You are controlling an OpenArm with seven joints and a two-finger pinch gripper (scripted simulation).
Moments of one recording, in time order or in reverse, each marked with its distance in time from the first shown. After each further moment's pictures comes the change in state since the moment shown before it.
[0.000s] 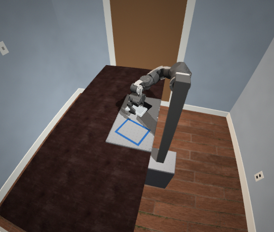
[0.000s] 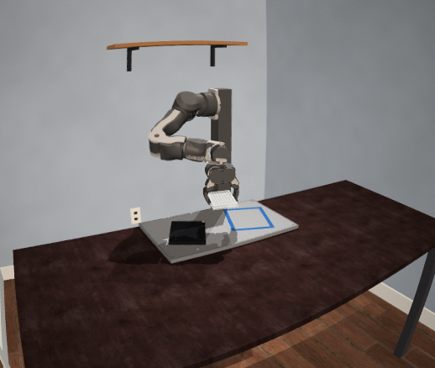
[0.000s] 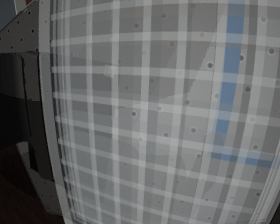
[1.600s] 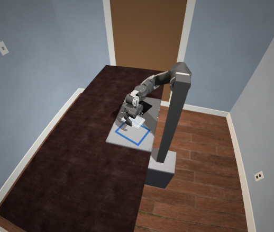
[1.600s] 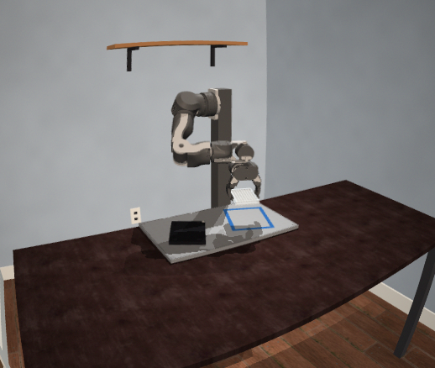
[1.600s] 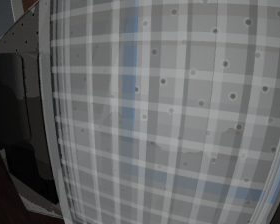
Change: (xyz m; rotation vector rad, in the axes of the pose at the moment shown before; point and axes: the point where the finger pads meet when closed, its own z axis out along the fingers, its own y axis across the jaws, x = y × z) arm 0.031 0.086 0.011 0.034 -0.010 0.028
